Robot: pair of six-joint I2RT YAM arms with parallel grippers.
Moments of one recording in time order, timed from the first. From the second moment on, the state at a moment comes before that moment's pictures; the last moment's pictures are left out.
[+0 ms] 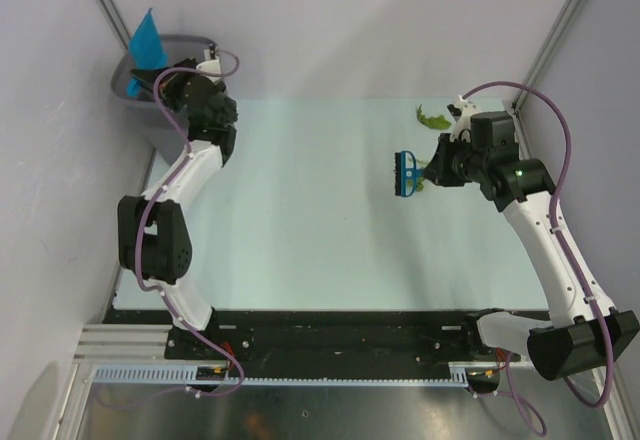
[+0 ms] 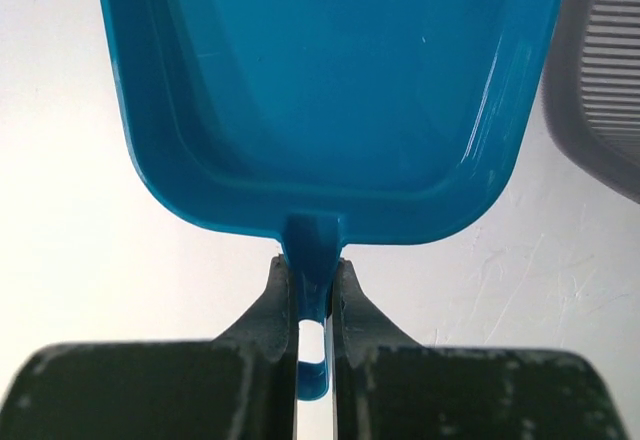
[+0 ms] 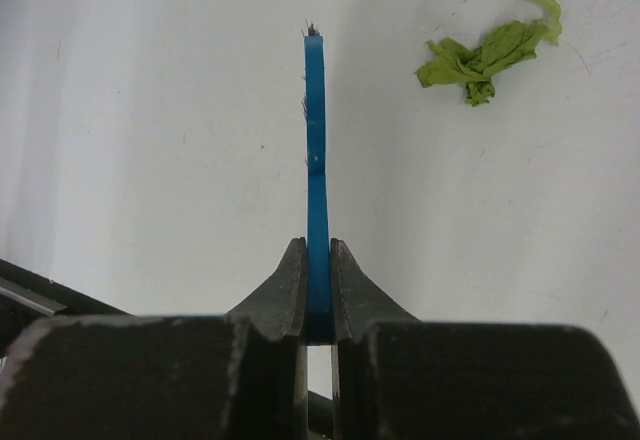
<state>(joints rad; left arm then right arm) -0.18 1.74 1.42 0.80 -1.14 1.97 0.24 1.20 1.35 -0.81 -0.20 0.23</state>
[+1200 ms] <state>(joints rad) -0.26 1.34 1.73 -0.69 -0.38 0.70 0.26 2.27 1.69 0.20 0.73 -0.80</state>
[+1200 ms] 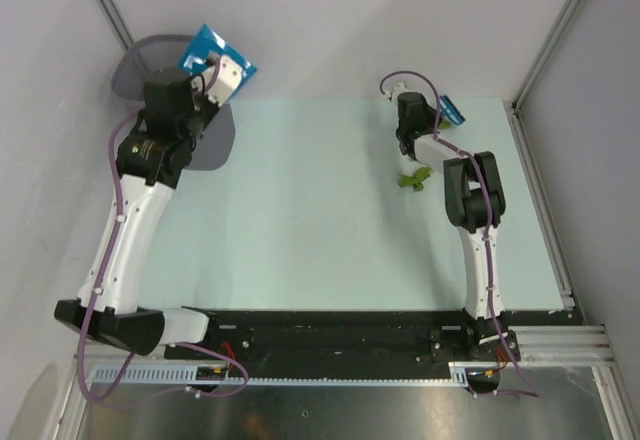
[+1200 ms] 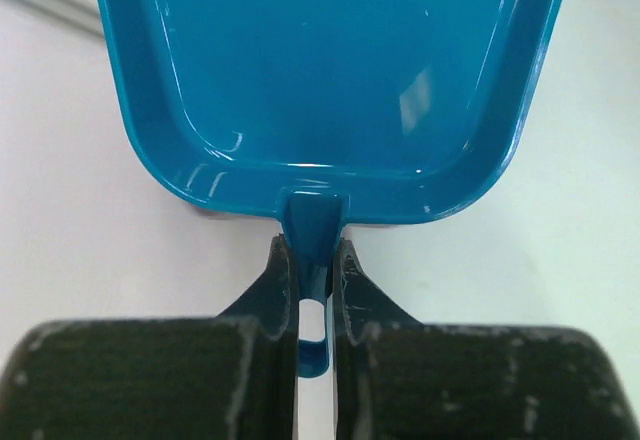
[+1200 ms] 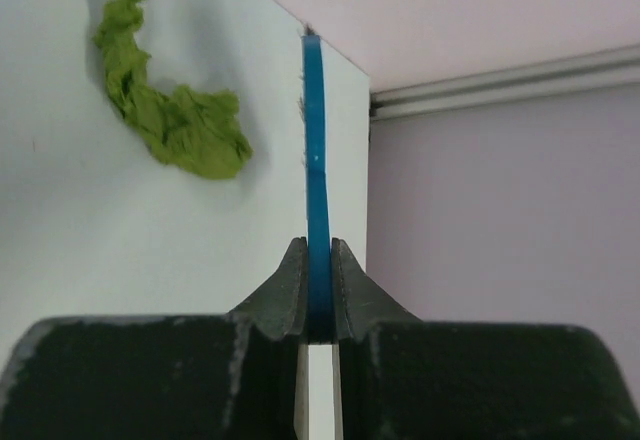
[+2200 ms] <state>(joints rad) -0.21 1.09 1.05 -0.85 0.03 0.42 0.89 1.88 1.45 -0.44 0.23 -0.58</state>
